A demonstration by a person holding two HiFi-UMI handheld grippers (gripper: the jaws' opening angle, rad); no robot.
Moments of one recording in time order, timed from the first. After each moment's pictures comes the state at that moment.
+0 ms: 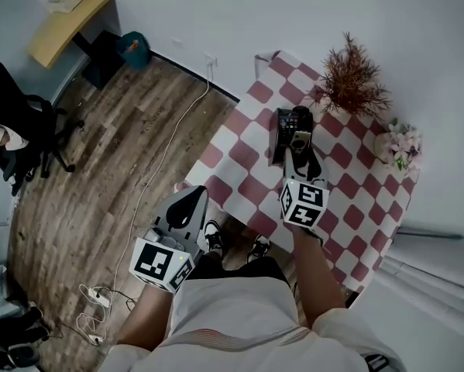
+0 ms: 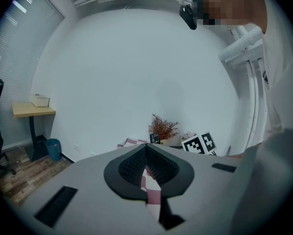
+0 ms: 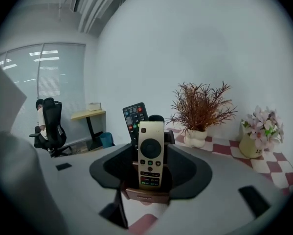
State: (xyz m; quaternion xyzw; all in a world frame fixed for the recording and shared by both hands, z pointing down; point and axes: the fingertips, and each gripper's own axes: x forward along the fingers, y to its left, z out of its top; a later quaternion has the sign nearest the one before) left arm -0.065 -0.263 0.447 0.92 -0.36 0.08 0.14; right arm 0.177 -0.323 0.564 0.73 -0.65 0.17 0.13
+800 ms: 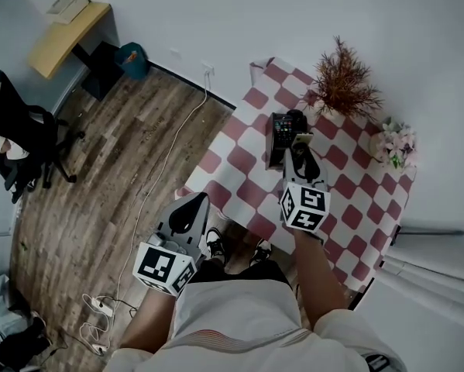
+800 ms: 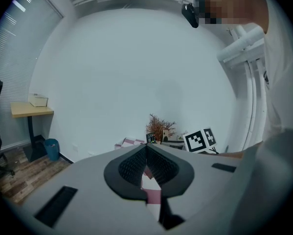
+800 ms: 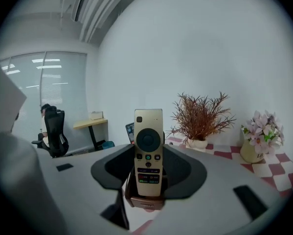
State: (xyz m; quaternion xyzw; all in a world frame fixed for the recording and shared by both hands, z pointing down) left arm -0.062 -0.253 0.444 0.92 -0.36 0.08 0.15; right arm 0.176 -0.320 0.532 0.73 -0.66 0.15 0.09
